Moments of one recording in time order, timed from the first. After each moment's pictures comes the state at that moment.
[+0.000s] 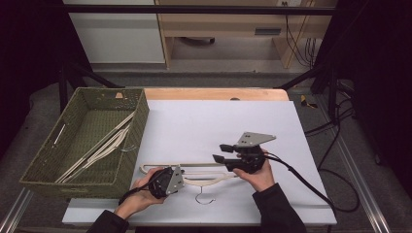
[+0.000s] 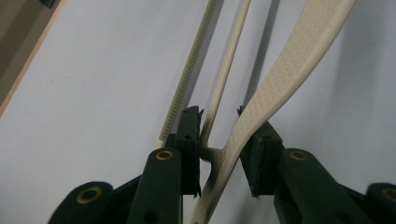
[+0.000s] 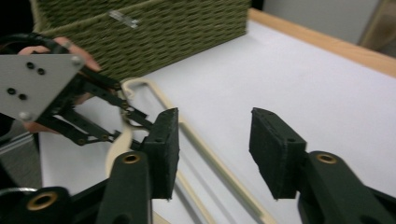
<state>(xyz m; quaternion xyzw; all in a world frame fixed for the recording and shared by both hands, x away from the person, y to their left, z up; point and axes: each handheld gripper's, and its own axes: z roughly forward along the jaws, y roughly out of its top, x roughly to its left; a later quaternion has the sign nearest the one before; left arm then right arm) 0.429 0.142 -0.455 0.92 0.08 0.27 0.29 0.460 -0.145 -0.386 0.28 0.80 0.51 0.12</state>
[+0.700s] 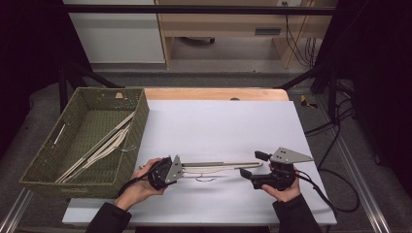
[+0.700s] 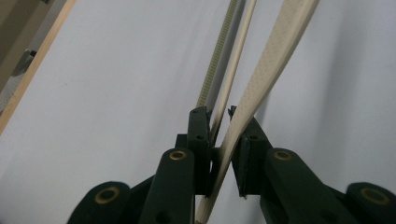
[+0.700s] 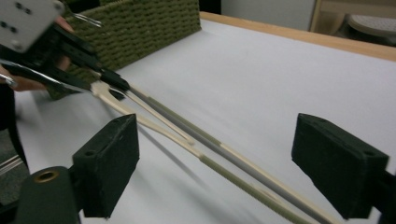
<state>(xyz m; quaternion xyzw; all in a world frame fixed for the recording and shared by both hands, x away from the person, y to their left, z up) 0.443 0.143 -0.434 0.92 0.09 0.25 0.29 0.420 -0.212 -0.408 0.35 0.76 0.52 0.15</state>
